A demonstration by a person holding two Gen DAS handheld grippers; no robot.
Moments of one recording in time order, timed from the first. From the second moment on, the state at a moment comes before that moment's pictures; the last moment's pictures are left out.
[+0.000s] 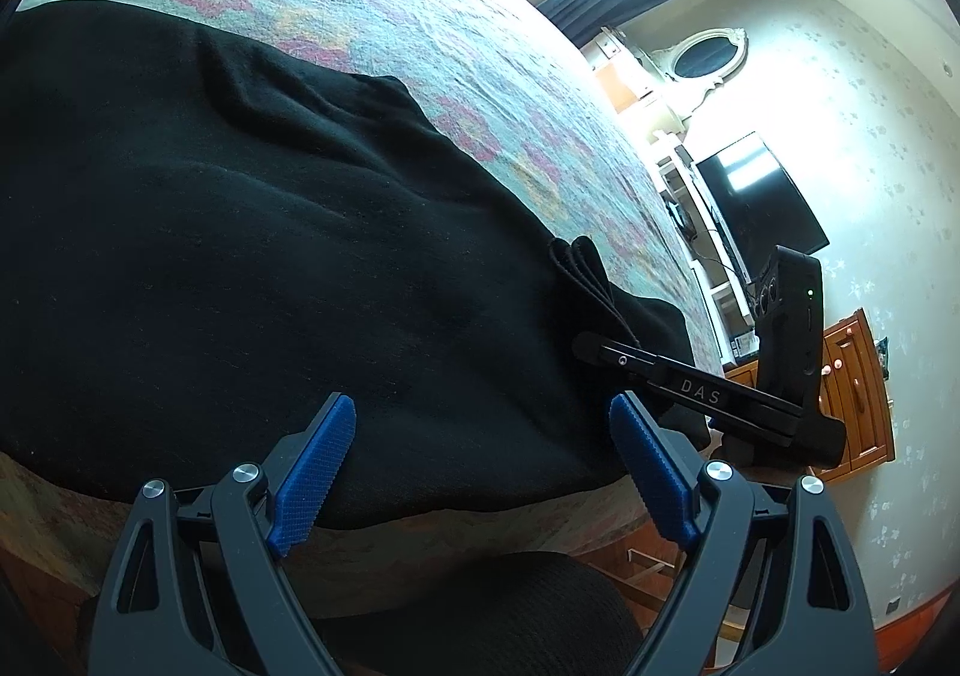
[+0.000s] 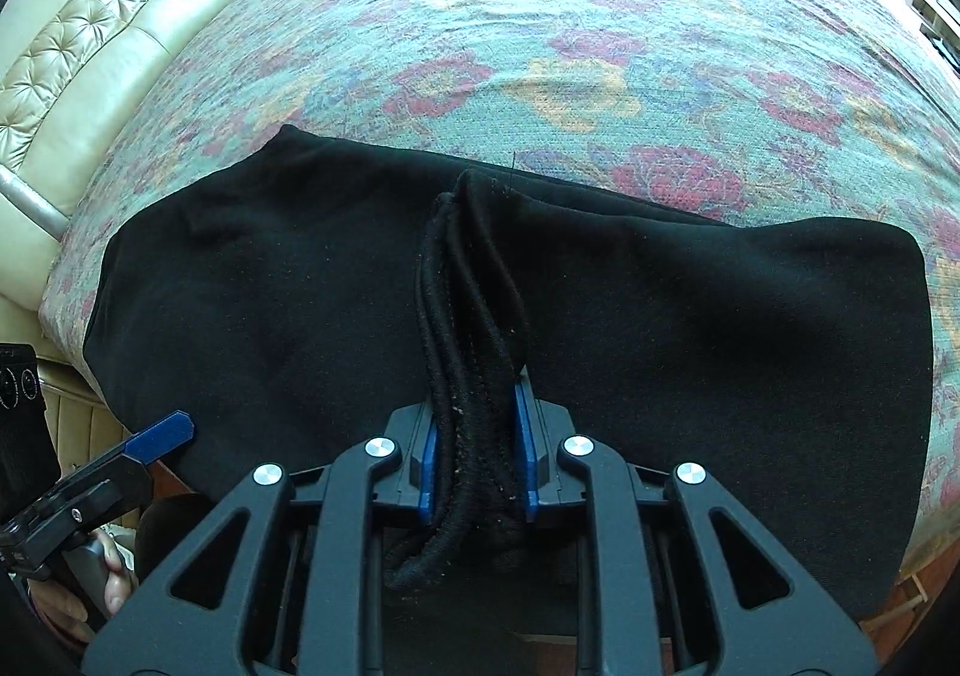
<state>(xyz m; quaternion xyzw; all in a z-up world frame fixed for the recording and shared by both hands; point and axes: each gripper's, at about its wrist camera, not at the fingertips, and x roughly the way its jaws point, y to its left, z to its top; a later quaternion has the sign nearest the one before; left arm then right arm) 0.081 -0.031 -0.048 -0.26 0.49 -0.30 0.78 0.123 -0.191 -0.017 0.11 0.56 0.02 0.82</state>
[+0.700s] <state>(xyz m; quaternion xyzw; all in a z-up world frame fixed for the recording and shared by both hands) 0.087 -0.014 -0.044 -0.27 0.48 -0.28 0.79 0.124 -0.172 -0.029 0.19 0.54 0.08 0.82</state>
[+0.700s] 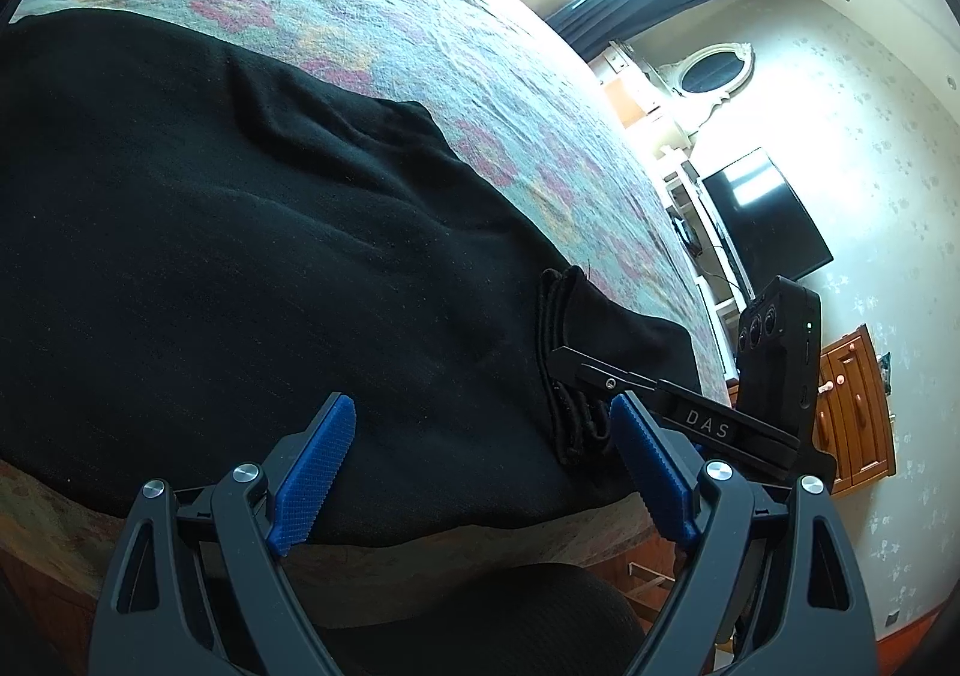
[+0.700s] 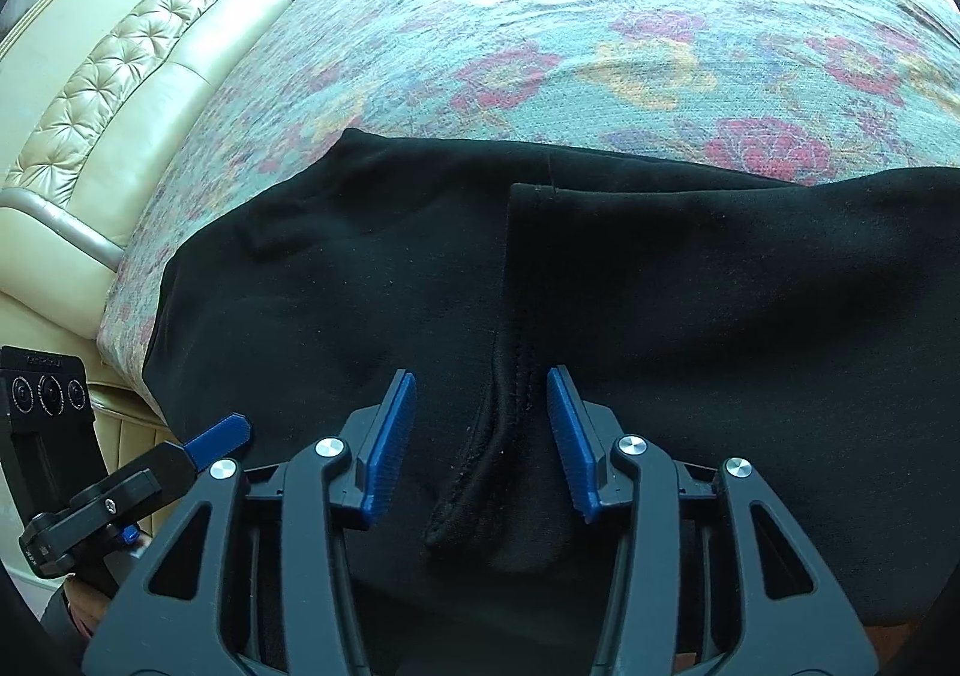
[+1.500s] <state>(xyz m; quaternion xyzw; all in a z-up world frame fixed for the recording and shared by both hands) 0.076 0.245 -0.041 -0.44 0.40 -0.12 0.80 0.095 -0.149 0.017 0.20 0.46 0.12 0.85</state>
